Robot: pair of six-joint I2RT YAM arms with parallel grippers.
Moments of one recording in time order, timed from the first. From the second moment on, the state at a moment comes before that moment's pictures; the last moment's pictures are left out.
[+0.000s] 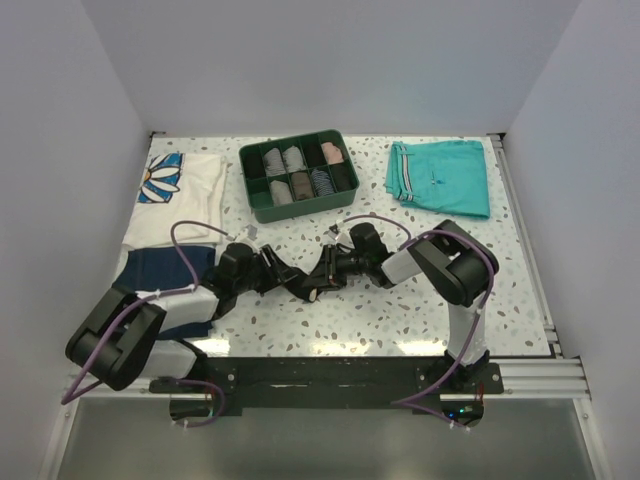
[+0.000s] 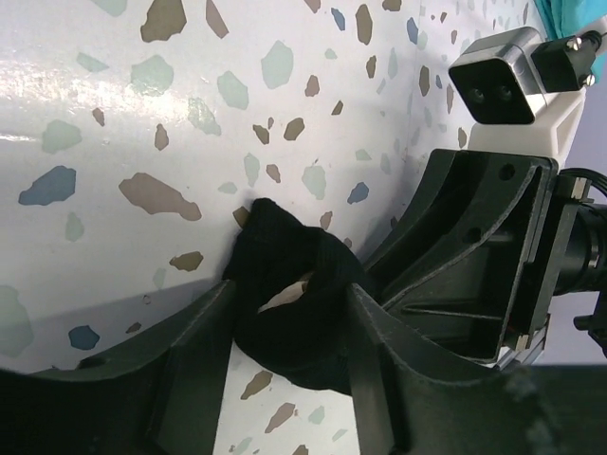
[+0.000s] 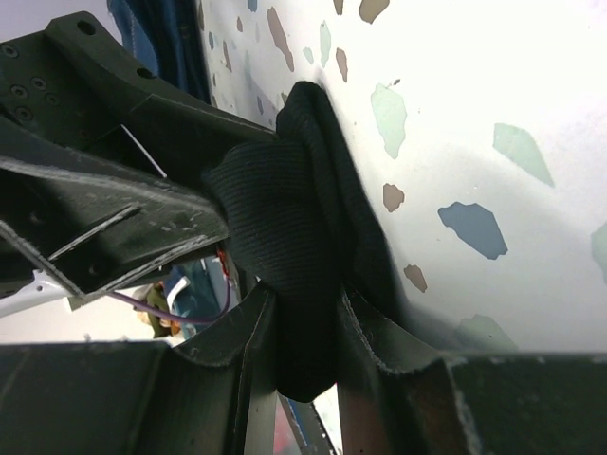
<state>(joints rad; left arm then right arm) -0.50 1.33 0.33 0.40 0.16 -0.93 0.65 1.99 0.76 0.62 -0.76 1.01</state>
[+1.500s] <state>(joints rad) -0.53 1.42 0.47 0.25 0.15 -0.83 1.04 1.68 1.03 -0.24 0.07 0.15</state>
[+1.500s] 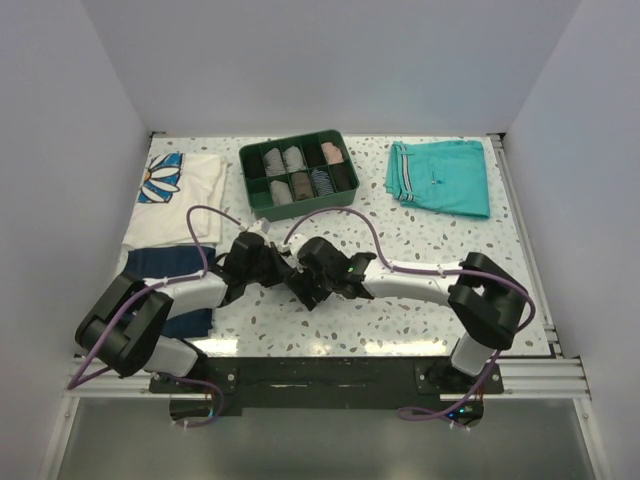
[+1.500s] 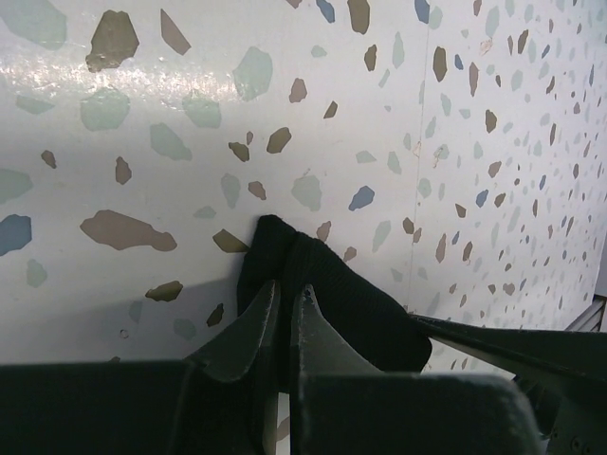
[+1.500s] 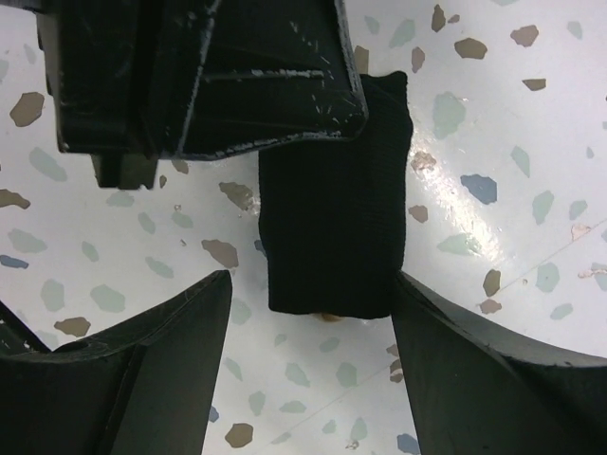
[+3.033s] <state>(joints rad) -0.53 1.12 0.47 0.02 0.04 -0.83 0.87 1.77 0.81 0.27 -0.30 0.63</state>
